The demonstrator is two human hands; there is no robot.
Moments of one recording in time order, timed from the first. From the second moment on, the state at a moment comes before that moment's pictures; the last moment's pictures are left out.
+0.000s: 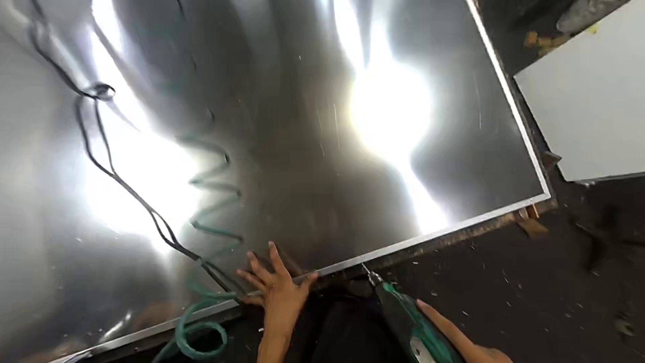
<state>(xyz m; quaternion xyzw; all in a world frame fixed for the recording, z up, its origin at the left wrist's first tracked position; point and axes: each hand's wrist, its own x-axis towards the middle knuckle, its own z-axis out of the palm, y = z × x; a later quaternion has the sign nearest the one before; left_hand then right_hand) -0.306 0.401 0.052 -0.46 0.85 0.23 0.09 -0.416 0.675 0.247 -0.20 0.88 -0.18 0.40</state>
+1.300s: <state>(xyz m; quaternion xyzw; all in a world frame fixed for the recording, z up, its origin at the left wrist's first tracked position) -0.362 0.404 0.014 -0.43 0.90 0.12 0.03 -0.450 0.601 0.262 -0.31 0.84 0.00 0.45</state>
